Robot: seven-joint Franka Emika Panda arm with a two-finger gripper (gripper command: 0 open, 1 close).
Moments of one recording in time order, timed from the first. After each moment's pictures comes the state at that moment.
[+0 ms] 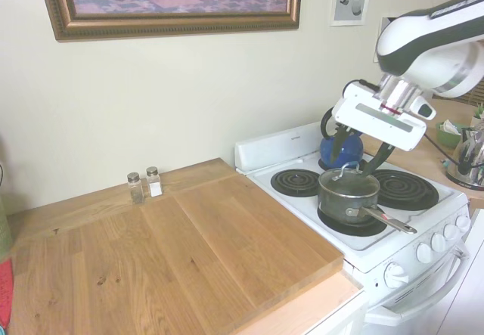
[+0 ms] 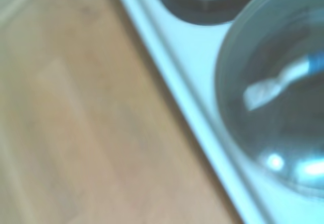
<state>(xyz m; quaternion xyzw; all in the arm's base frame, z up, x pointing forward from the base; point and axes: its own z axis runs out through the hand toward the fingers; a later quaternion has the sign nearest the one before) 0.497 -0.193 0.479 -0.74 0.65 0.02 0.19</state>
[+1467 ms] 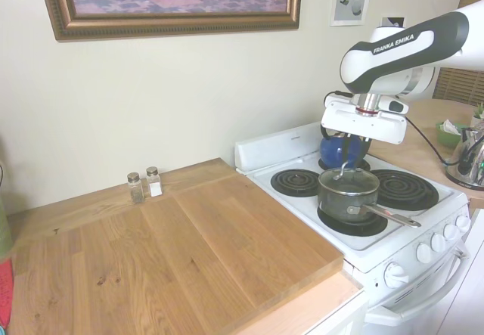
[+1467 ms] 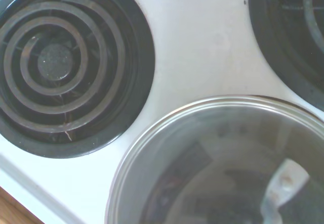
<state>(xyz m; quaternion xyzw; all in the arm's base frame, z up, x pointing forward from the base) 0.561 -0.231 0.465 -0.62 0.78 -0.01 0.06</state>
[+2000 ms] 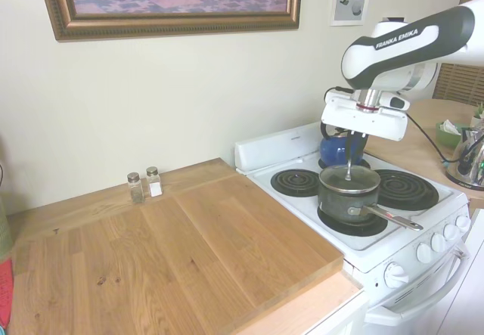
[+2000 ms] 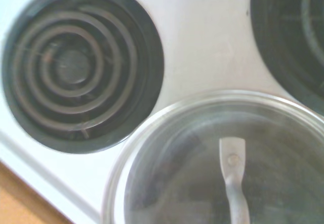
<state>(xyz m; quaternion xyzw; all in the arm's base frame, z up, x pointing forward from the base) 0.547 -0.219 0.502 -0.63 0.77 -0.04 0.07</state>
